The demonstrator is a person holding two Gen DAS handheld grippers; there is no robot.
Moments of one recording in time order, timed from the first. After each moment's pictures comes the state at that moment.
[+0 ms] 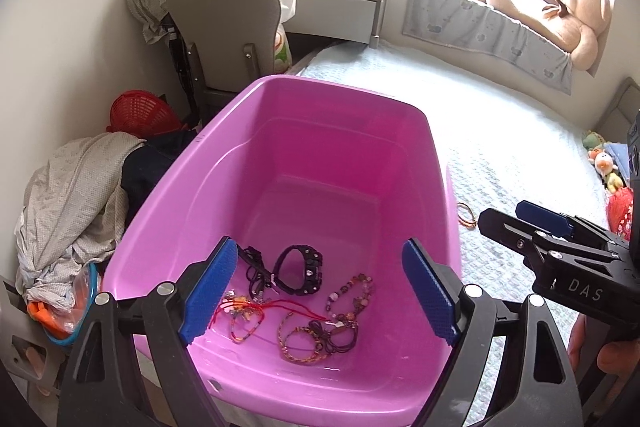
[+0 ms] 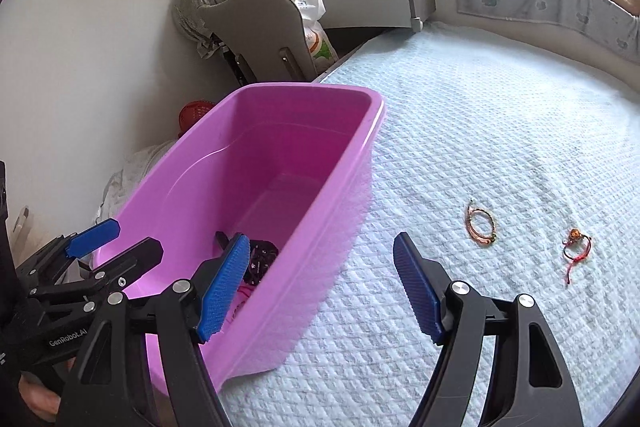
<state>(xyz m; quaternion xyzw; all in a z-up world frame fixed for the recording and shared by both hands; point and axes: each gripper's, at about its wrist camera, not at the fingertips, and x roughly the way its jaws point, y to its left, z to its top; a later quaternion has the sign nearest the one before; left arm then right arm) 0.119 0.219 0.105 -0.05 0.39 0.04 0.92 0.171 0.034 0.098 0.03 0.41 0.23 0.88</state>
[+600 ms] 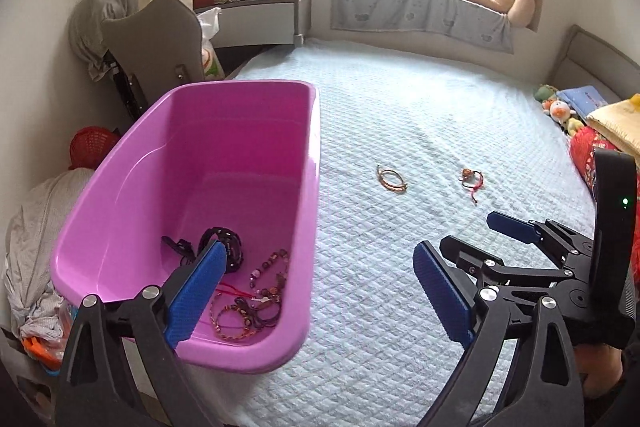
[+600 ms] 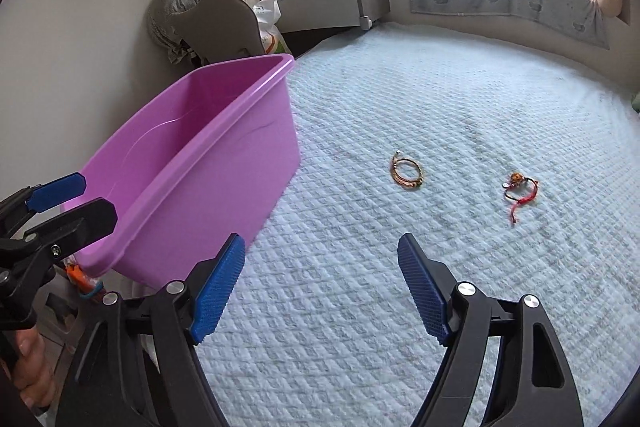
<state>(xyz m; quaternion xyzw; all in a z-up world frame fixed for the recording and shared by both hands) 0.072 0.122 0.095 0.02 0.37 -0.06 0.93 0.101 -0.063 0.047 0.04 0.38 0.18 0.90</state>
